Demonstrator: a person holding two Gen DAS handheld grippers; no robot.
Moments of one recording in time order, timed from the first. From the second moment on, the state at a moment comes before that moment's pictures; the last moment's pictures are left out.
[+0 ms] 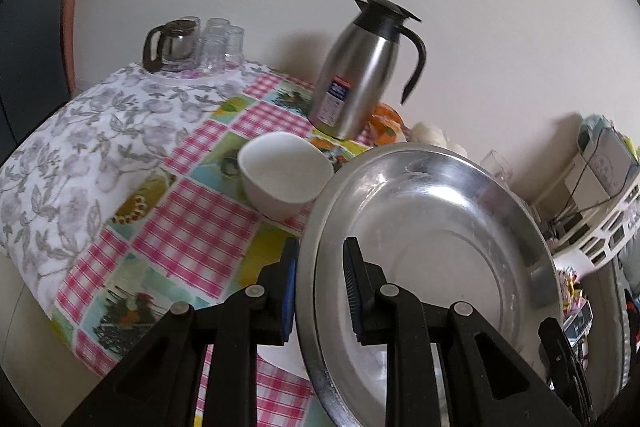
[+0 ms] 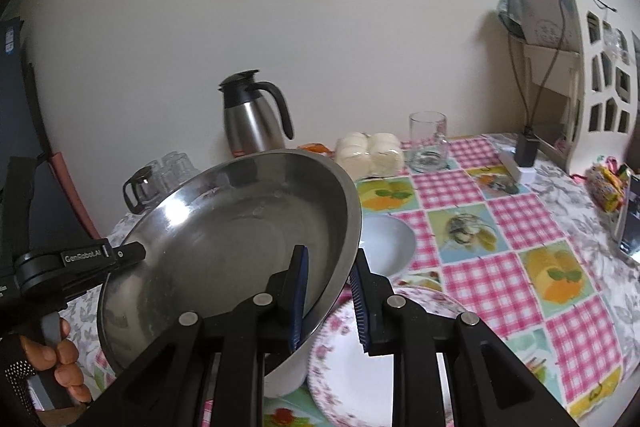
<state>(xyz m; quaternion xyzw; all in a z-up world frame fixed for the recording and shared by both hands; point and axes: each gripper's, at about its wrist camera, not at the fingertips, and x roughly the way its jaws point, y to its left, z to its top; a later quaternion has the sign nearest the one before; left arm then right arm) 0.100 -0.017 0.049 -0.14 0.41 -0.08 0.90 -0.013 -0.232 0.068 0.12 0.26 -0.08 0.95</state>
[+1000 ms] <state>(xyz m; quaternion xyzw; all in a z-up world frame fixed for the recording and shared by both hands) 0.128 -0.001 -0.023 -0.14 0.51 -0.02 0.85 0.026 -0.218 -0.001 0.11 0.38 -0.08 0.91</state>
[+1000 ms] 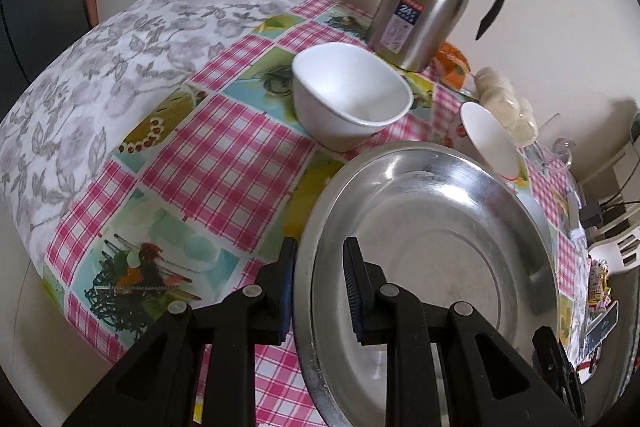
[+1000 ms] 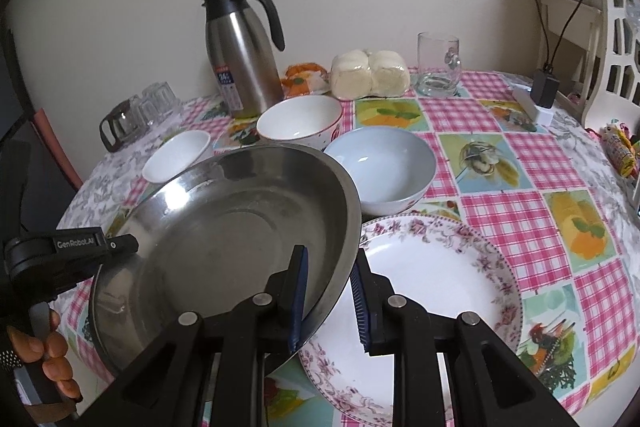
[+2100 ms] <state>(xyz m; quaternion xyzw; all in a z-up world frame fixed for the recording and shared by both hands) 0.141 -0.006 -0.051 -0.12 0.55 -0.01 0.83 0.053 -0.213 -0.044 0.11 0.45 -0.08 0.88</state>
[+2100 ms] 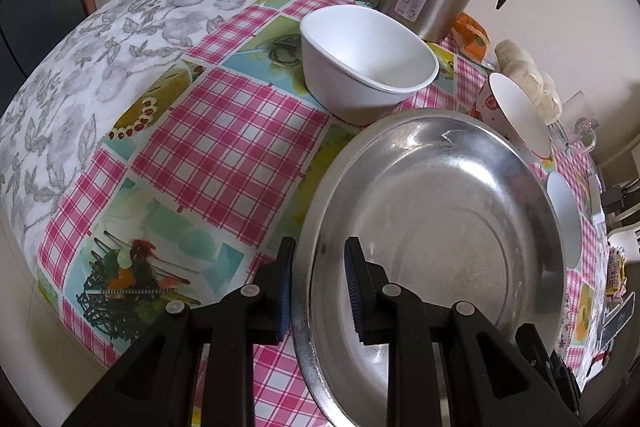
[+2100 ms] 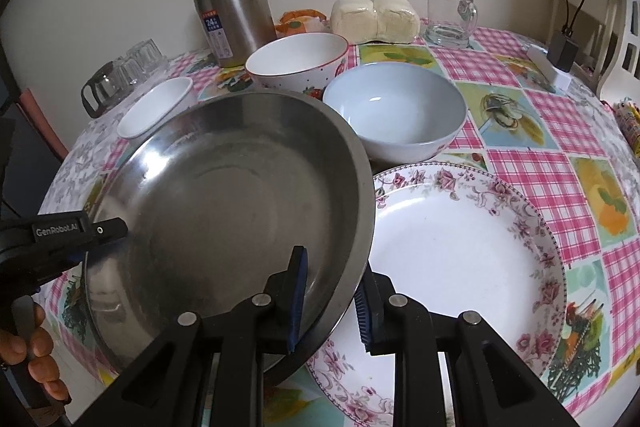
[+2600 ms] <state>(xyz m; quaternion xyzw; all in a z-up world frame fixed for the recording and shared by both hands) 0.140 0.000 -0.045 -0.12 0.54 0.00 0.83 0.051 -0.211 -0.032 0.10 0.45 -0.09 0.88</state>
